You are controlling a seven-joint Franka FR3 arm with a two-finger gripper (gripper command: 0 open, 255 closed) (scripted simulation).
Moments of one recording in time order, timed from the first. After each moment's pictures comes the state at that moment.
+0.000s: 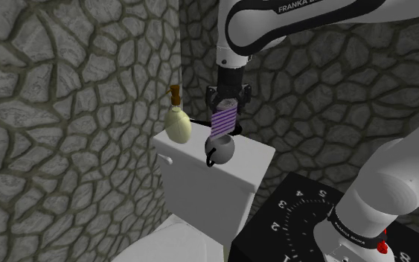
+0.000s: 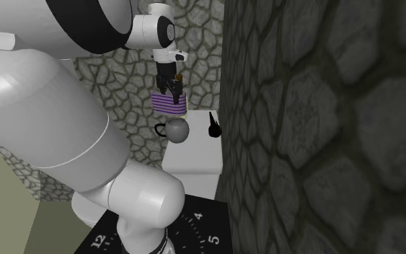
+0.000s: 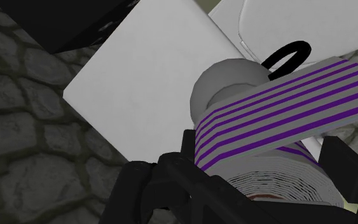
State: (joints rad) arm -0.15 -0.33 0.31 -2.23 0.09 1.90 0.68
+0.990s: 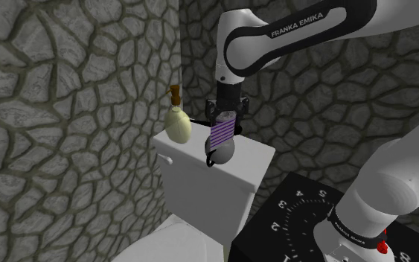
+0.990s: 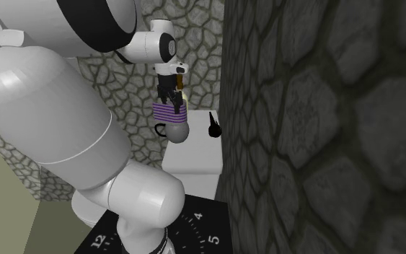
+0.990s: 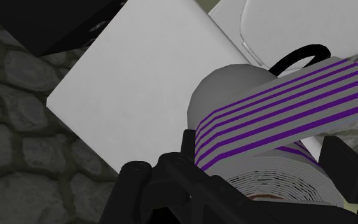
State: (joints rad) arm -0.15 -0.30 0.32 -2.32 0.09 2.02 0.68
